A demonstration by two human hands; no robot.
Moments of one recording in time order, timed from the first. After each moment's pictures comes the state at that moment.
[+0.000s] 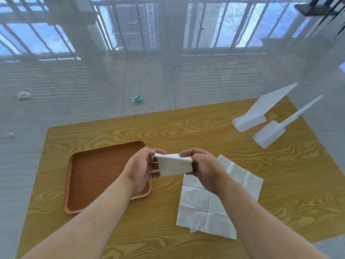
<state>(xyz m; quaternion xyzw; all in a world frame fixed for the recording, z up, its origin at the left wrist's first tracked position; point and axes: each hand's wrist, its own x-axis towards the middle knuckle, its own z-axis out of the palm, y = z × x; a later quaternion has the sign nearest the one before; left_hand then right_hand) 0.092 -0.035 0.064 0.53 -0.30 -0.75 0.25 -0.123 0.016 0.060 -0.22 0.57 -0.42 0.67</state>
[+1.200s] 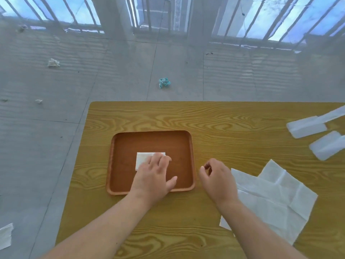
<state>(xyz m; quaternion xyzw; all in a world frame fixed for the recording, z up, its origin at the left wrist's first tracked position) 0.226 -0.009 -0.006 0.57 -0.80 -0.20 0.03 0.007 0.021 -0.006 -0.54 0.78 -0.17 0.25</state>
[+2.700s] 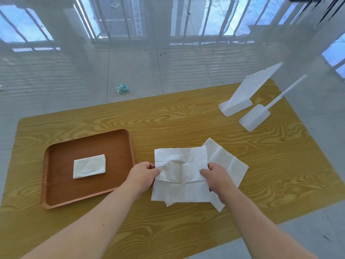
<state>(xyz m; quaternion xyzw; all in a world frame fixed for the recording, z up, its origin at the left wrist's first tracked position) 0.065 0.016 0.000 0.66 -0.45 -0.60 0.05 -0.178 0.103 -0.003 -0.21 0.81 -0.22 0.50</state>
